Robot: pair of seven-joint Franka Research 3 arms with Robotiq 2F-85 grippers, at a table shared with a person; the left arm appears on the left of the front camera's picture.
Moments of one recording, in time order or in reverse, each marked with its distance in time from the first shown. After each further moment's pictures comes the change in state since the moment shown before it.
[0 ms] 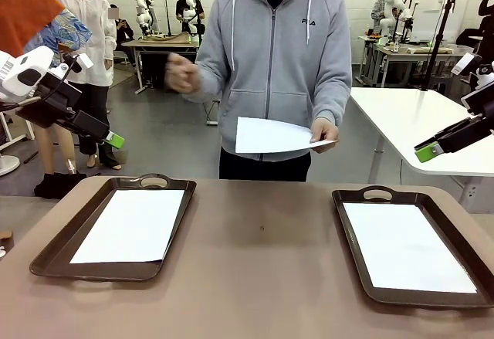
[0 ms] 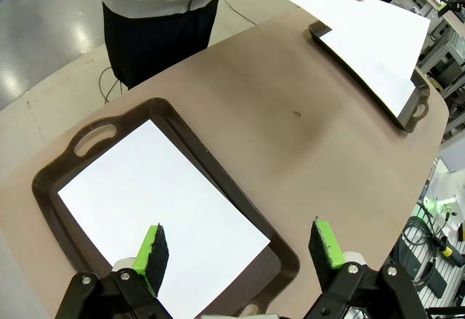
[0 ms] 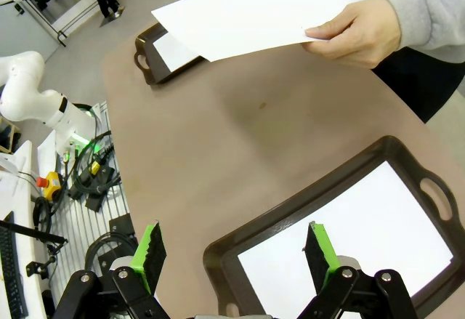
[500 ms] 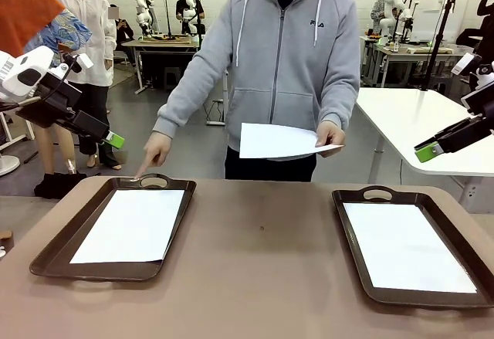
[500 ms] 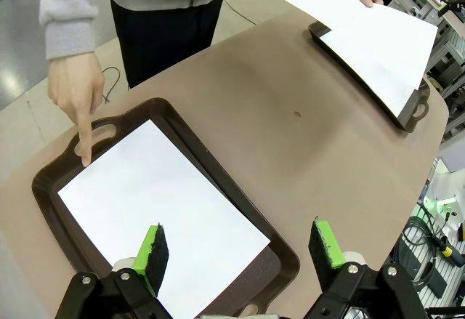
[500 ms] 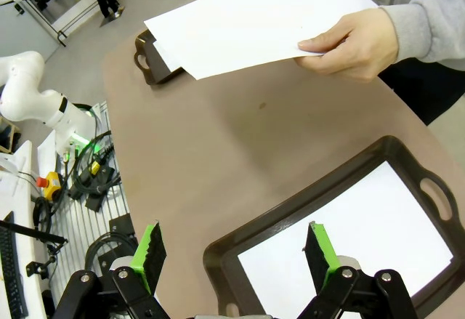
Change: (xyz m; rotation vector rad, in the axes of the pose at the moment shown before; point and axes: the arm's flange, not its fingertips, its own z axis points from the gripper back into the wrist) left arm 0.000 0.000 0.000 0.000 0.000 0.000; right arm 0.000 0.000 0.000 0.000 0.000 0.000
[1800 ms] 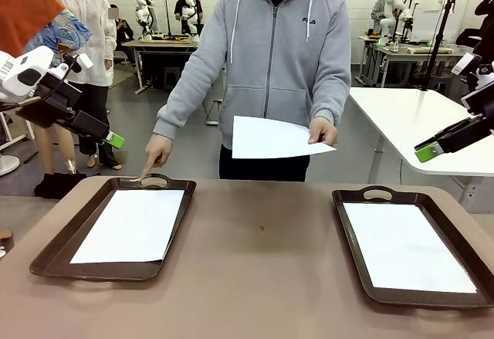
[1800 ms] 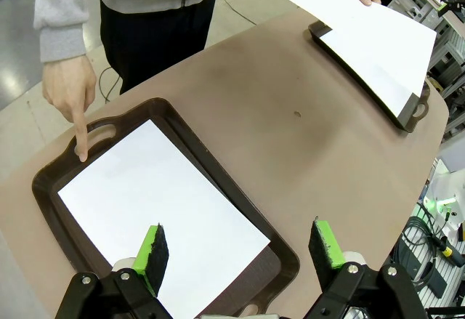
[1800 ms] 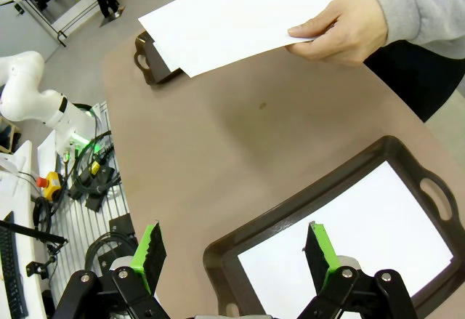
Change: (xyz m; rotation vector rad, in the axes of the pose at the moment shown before) left arm 0.000 0.000 0.000 0.000 0.000 0.000; right arm 0.000 0.000 0.000 0.000 0.000 0.000
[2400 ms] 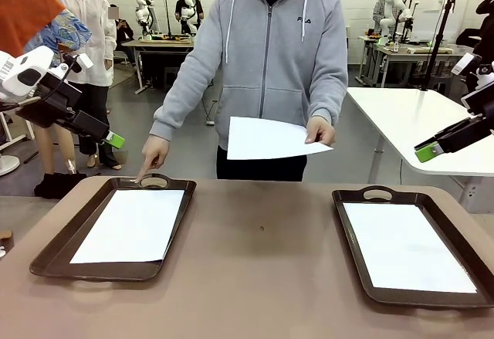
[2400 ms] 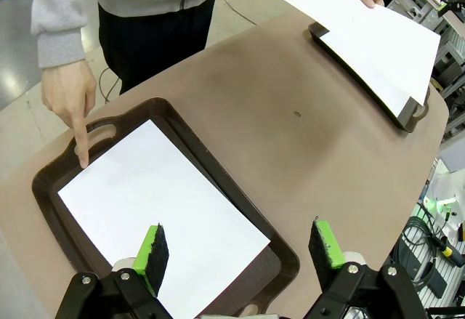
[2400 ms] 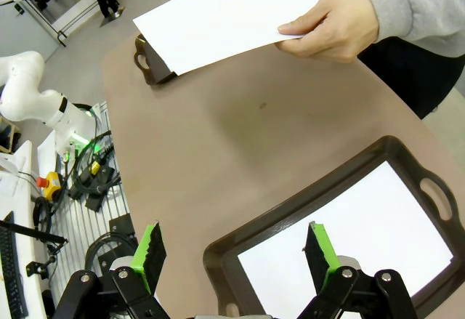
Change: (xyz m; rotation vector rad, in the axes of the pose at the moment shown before) left arm 0.000 0.000 0.000 0.000 0.000 0.000; right arm 0.000 0.000 0.000 0.000 0.000 0.000
